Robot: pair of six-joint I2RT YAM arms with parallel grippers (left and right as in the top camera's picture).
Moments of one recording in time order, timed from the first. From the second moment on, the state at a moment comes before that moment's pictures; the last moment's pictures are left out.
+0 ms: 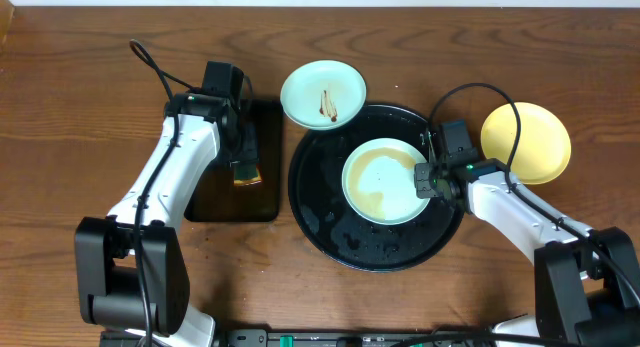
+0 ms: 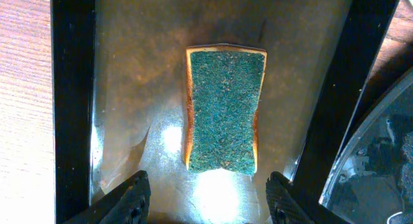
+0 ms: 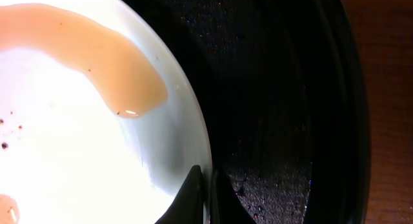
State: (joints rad) left arm -0.14 1.72 1.27 -0.93 -0.05 -0.30; right arm 0.29 1.64 0.83 -0.38 0.07 0.20
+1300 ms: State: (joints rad) left arm -0.14 1.72 1.27 -0.93 -0.05 -0.30; right arm 0.29 1.51 0.84 -0.37 0.04 0.12
